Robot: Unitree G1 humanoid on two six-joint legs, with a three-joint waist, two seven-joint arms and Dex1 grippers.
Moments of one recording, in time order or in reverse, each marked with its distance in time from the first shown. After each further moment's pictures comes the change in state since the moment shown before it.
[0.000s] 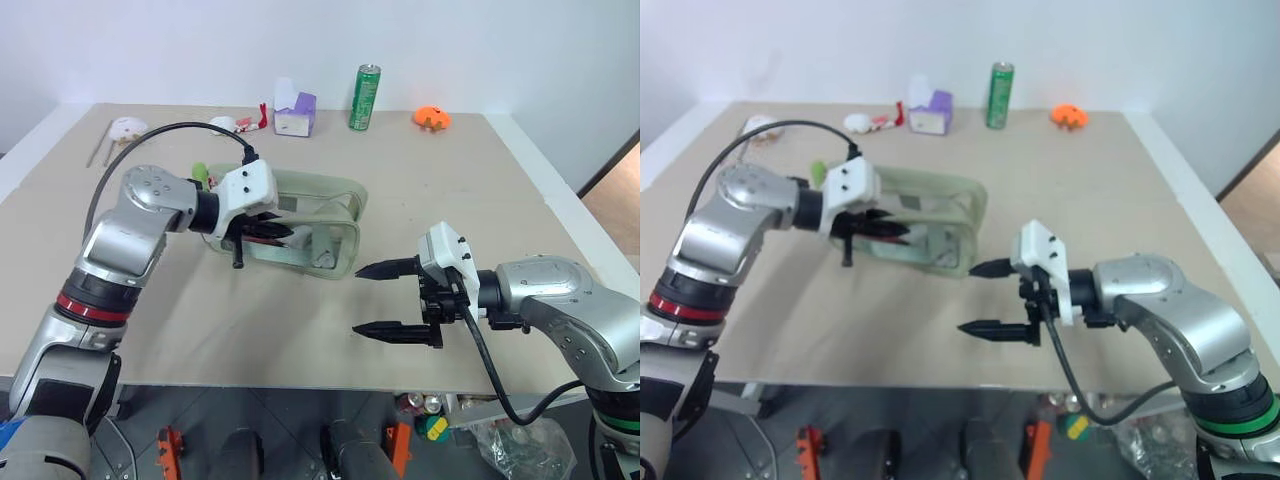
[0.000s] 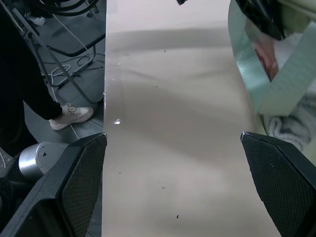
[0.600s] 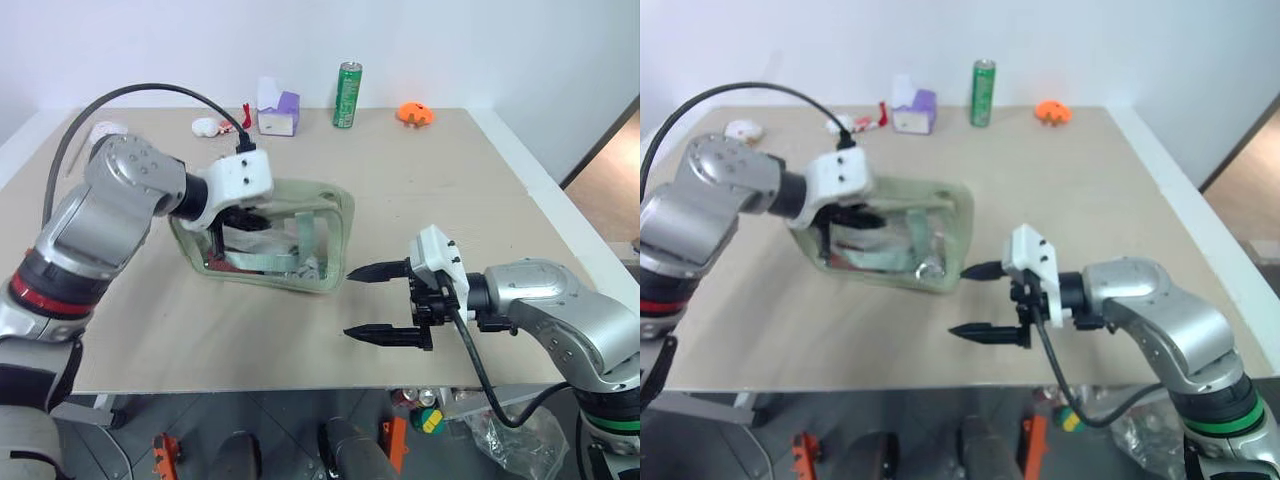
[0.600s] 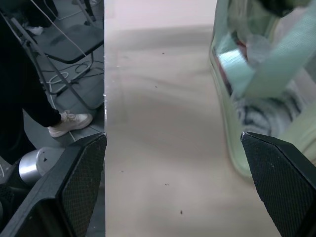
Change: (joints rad) left arm -0.081 0.231 -0.142 -0.240 0.056 0.214 0.014; right arm -0.007 0.058 0.039 0.000 -0.016 -0.014 -0.006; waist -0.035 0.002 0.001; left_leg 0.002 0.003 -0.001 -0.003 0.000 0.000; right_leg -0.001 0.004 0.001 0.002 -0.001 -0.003
